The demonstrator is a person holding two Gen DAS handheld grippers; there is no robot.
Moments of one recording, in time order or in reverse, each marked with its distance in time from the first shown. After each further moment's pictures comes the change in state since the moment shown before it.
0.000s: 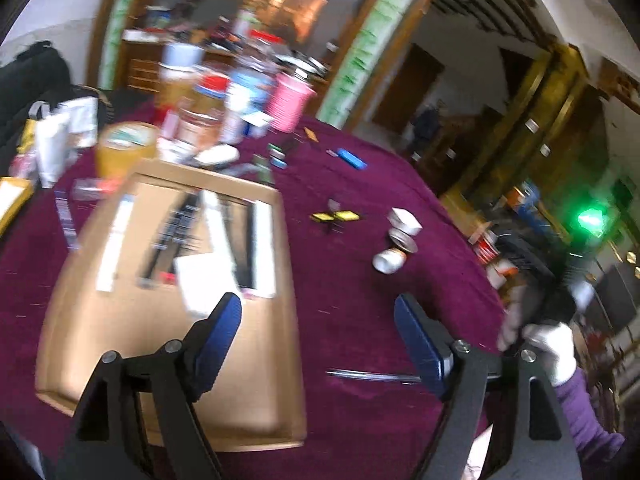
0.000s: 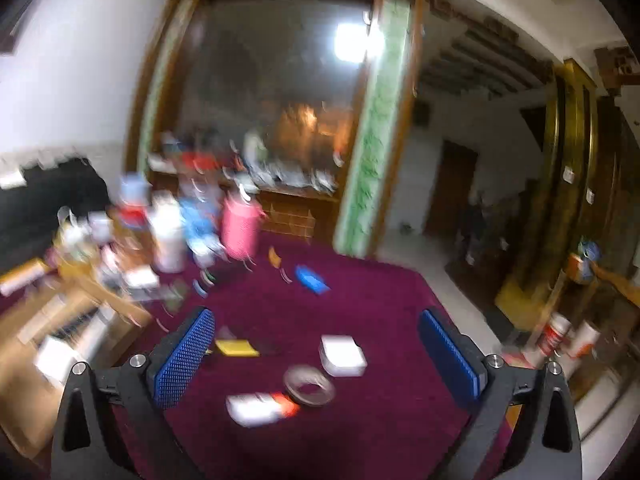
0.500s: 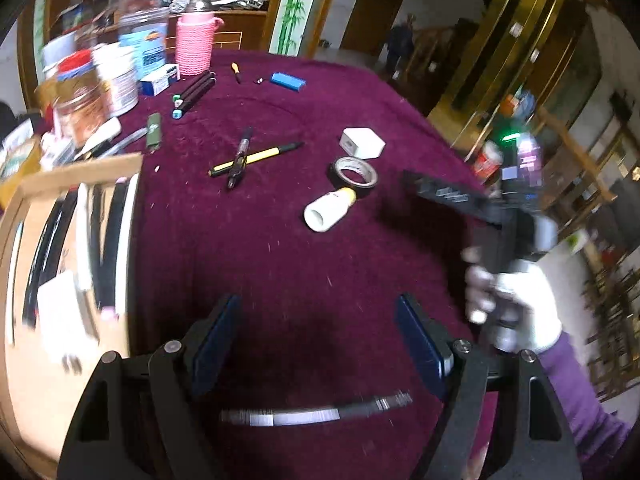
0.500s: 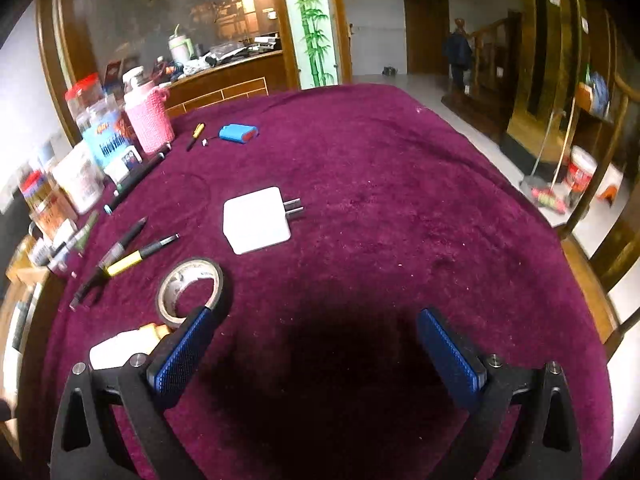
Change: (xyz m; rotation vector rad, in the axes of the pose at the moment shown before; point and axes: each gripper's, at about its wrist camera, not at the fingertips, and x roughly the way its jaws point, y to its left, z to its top) left arm 0.132 -0.097 0.000 0.214 0.250 0.072; right arm 0.119 -0.108 -0.056 0.388 0.259 0.069
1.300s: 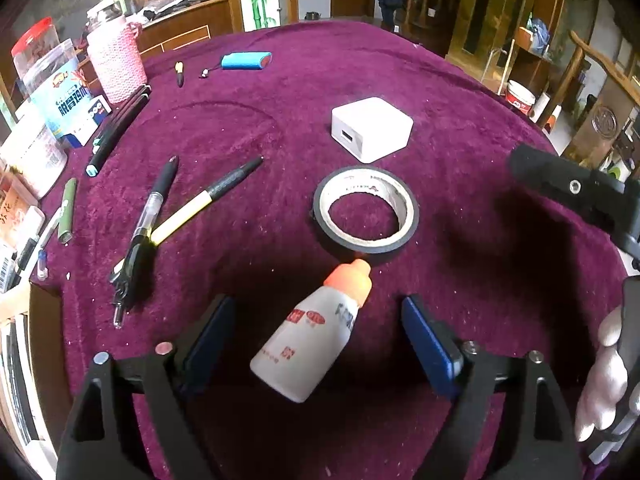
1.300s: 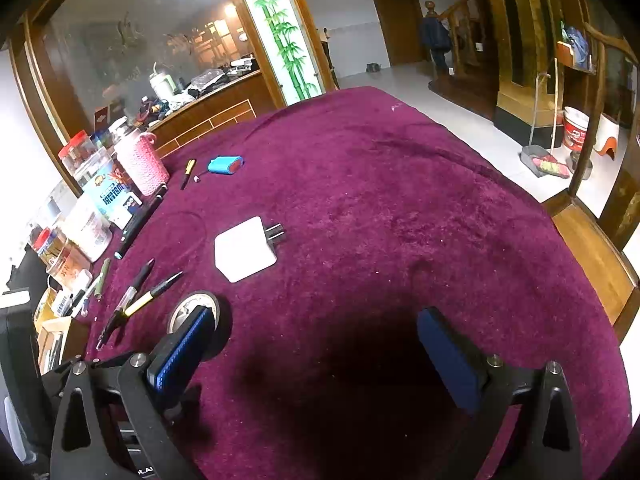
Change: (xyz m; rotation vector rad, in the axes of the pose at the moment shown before) left arm 0.146 -0.039 0.069 0.193 0.087 0.150; right arm -0.005 -0.024 0.002 0.129 0.009 0.038
